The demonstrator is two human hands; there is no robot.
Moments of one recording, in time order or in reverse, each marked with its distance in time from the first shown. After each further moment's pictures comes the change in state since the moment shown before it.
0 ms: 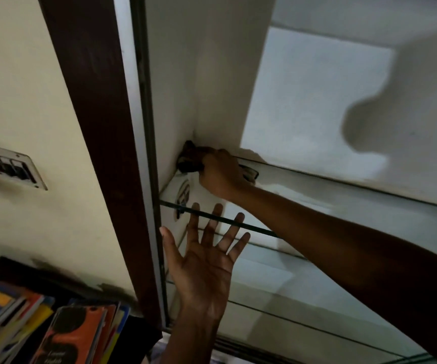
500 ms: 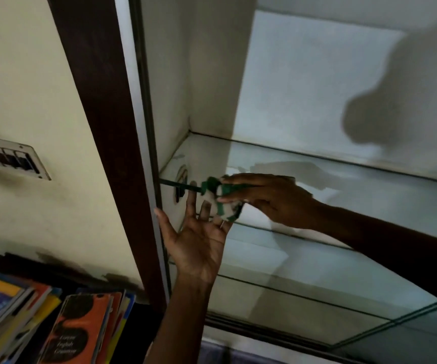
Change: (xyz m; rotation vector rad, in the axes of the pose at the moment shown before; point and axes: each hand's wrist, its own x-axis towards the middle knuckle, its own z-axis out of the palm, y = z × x) left_hand 0.003 0.005 -0.025 -0.008 -0.162 -0.006; right_hand -0.139 0.033 -0.061 0.121 -0.035 -0.464
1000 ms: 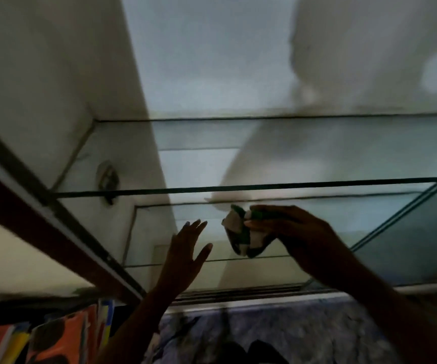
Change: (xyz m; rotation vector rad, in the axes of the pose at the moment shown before) left_hand 0.023 -0.063 -0.128 2.026 -0.497 0.057; right_hand -0.167 -0.042 0.001 -0.065 0.231 0.456
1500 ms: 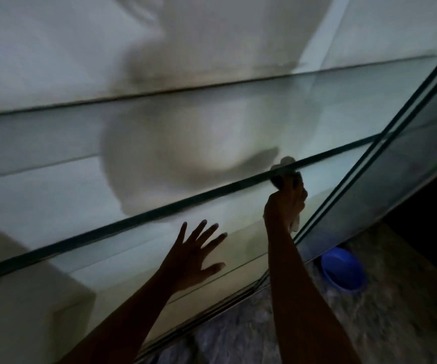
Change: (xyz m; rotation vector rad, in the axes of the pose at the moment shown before) left_hand 0.129 0.025 0.190 0.576 -0.424 0.712; right_hand -0.064 0.239 0.074 -0.300 0.742 1.446
